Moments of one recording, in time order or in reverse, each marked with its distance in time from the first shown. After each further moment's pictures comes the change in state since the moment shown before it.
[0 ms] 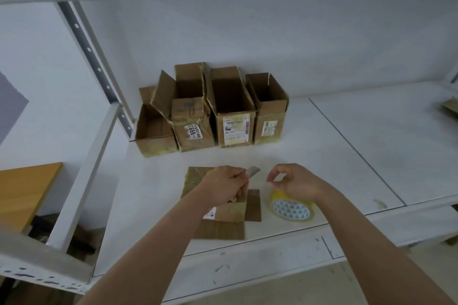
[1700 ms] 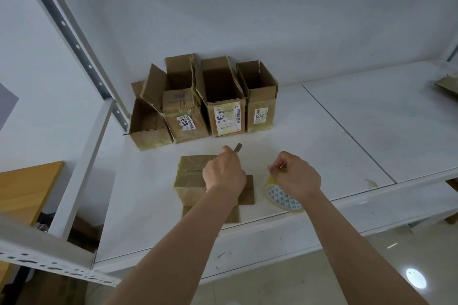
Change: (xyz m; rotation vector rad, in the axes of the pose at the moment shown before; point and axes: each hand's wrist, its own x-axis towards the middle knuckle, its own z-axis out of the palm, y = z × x) left_hand 0.011 0.028 0.045 0.584 0.345 -0.336; right_hand -0.022 0.012 0.027 -0.104 0.417 0.126
